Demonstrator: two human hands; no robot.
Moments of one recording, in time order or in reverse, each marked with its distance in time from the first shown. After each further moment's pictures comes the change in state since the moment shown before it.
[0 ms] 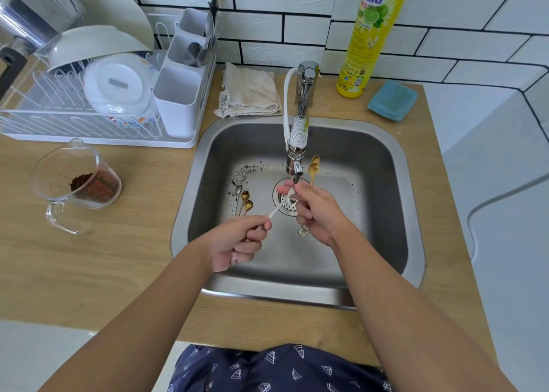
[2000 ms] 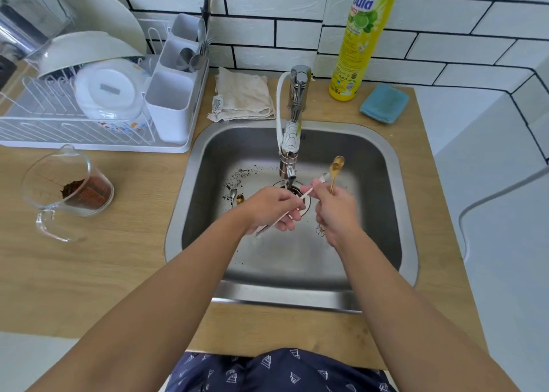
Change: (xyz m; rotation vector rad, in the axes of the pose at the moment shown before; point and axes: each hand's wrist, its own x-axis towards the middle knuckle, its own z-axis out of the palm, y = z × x) left_hand 0.064 0.042 0.039 0.535 0.070 0.242; right_hand -0.010 -0.013 -0.018 -0.104 0.425 -0.123
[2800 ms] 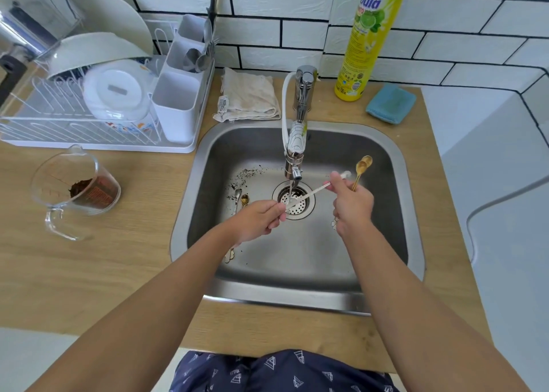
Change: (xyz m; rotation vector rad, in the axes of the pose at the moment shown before) left_hand -0.017 -0.031 -0.015 0.093 0.060 0.023; right_hand 0.019 -0.005 -0.003 0.093 0.287 0.005
